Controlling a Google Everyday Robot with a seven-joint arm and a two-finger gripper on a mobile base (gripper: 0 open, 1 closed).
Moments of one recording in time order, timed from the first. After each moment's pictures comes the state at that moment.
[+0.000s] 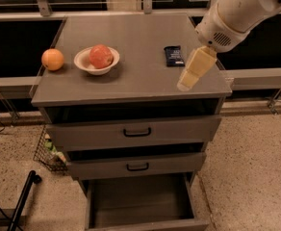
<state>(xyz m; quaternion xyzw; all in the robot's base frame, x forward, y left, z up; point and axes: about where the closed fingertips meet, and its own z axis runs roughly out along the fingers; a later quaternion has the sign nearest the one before) 0.584 -0.137 0.956 -0.57 0.77 0.00 0.28</state>
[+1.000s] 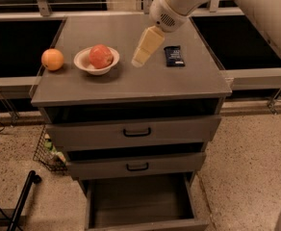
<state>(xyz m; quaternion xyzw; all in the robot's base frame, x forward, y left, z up) 0.673 -0.025 0.967 -0.60 0.73 0.05 0.34</state>
